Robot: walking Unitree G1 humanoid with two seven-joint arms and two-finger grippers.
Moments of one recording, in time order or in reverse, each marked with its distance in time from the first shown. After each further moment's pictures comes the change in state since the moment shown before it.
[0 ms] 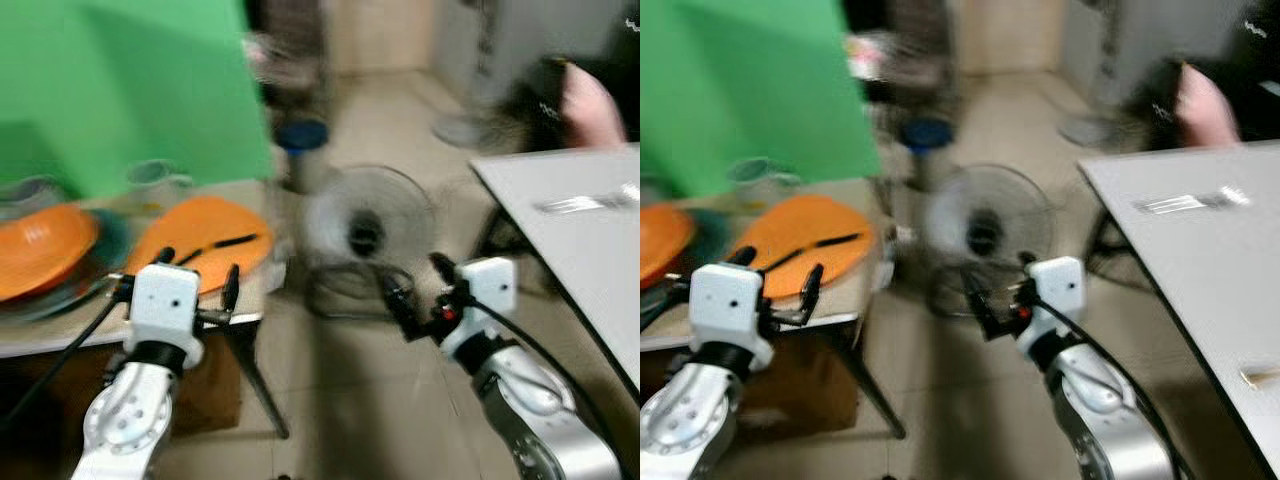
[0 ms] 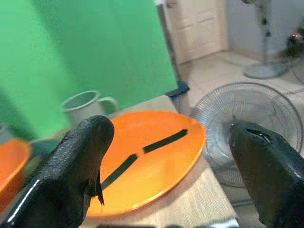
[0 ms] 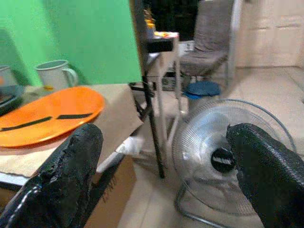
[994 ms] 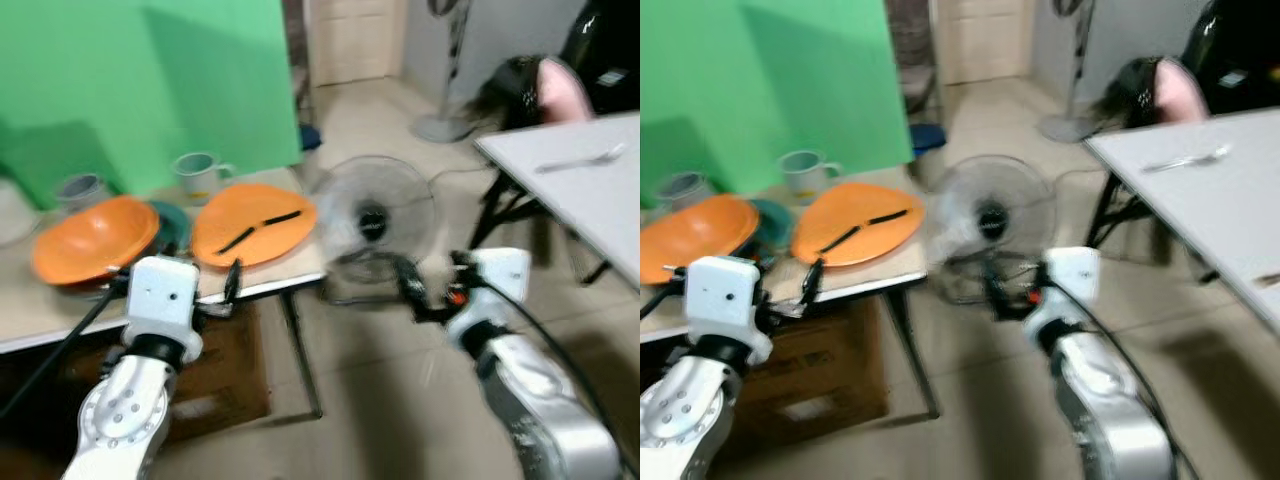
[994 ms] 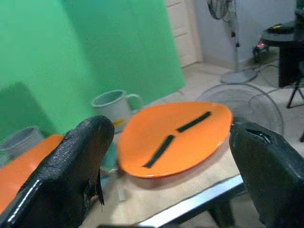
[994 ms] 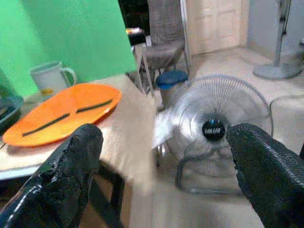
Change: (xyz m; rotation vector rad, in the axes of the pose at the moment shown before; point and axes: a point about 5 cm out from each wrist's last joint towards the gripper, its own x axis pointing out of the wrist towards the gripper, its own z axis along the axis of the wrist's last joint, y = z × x) left arm 0.001 0.005 0.008 -0.004 -0.025 -0.008; right arm 0.008 -0.010 -0.005 0.091 0.056 -0.109
